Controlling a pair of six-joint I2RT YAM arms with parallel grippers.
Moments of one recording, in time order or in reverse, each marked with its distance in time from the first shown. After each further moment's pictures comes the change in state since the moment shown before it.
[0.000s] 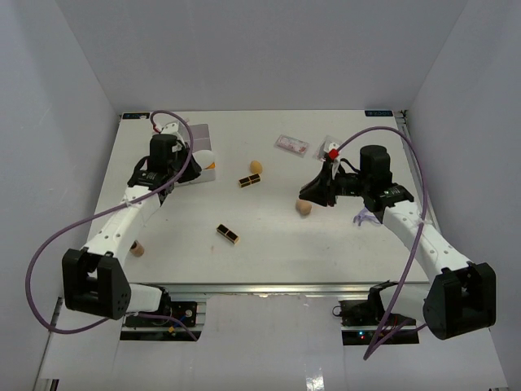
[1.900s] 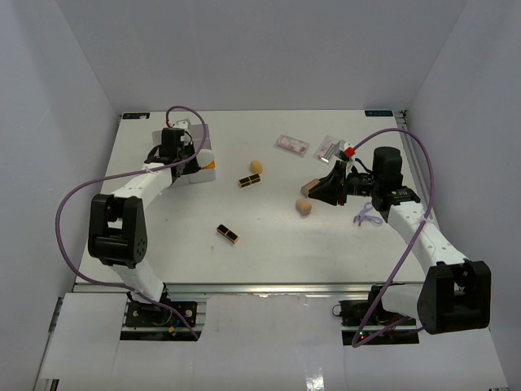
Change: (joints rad) left arm 0.085 0.424 0.125 0.164 -0.024 0.171; right arm -0.163 0.013 -0.073 0.085 -0.158 0.028
